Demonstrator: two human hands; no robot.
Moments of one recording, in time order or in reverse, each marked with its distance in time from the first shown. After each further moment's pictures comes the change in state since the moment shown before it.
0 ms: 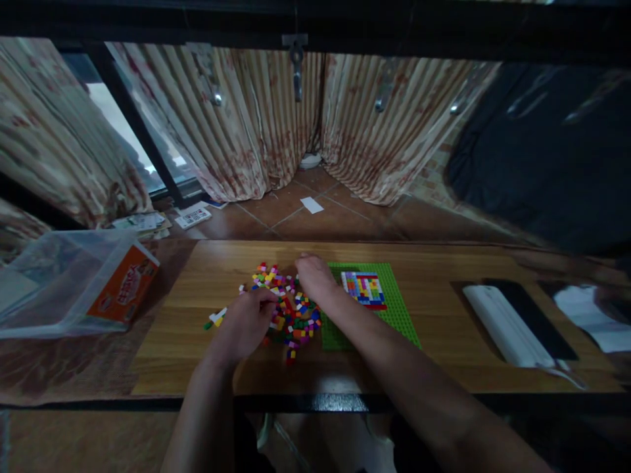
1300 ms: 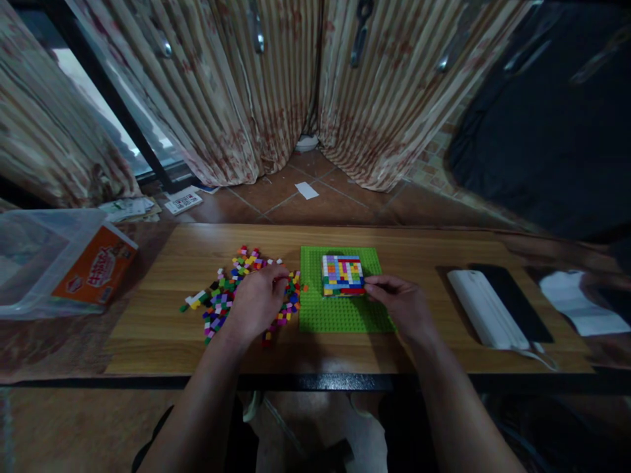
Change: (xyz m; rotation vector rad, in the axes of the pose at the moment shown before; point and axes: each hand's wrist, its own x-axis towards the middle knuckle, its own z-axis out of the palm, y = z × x) left_hand 0.013 0.036 0.046 0.067 0.128 0.157; right_hand -0.149 0.134 0.010 1.266 0.468 0.503
